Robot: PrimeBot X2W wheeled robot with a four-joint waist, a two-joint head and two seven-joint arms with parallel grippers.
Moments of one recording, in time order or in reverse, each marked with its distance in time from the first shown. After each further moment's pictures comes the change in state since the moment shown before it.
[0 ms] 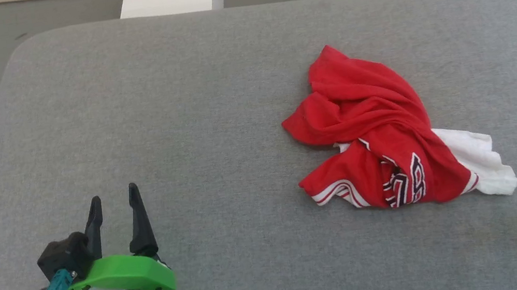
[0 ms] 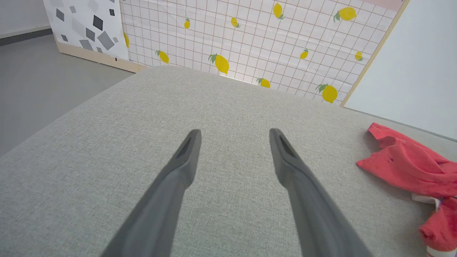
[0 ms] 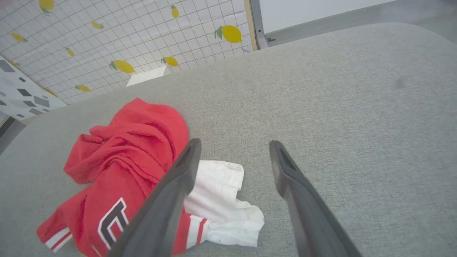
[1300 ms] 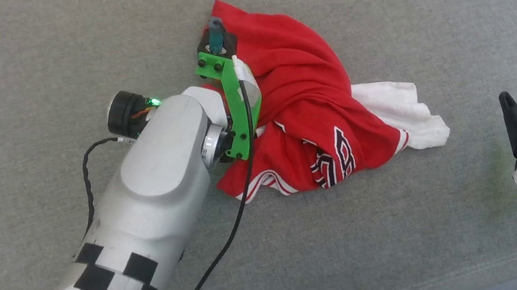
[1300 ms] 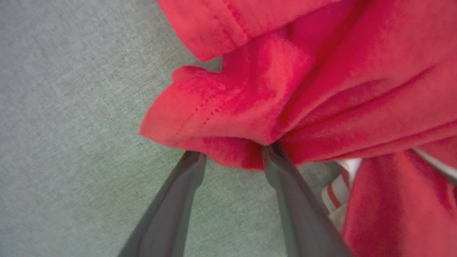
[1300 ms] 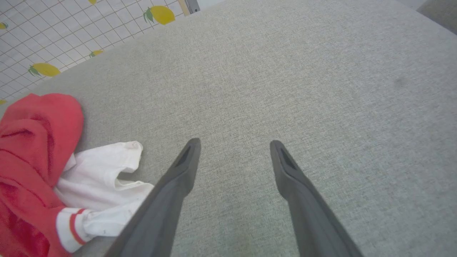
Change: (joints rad) left arm -0.839 -0.130 -0.501 0.556 0.050 -0.083 1.152; right arm -0.090 0.021 0.047 0.110 0.015 0.000 -0.123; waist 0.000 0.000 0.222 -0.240
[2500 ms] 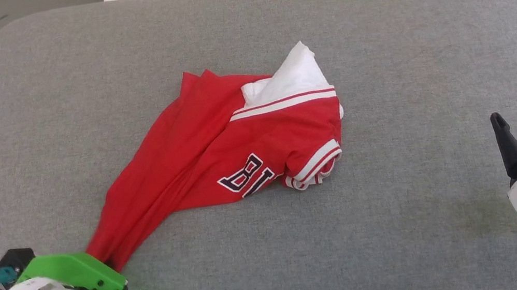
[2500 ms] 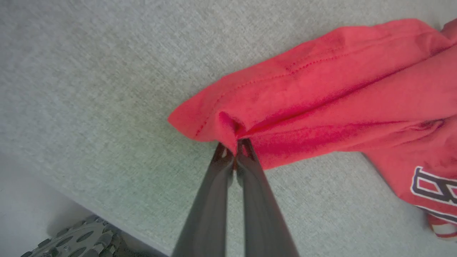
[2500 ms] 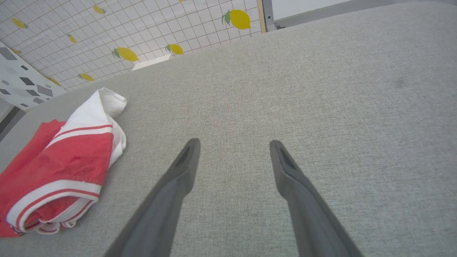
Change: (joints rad) left arm 0.822 0.170 0.671 -0.517 -0.420 0.339 -0.442; right arm 0.054 0.000 0.029 -0.031 -0.036 0.000 0.046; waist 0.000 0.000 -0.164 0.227
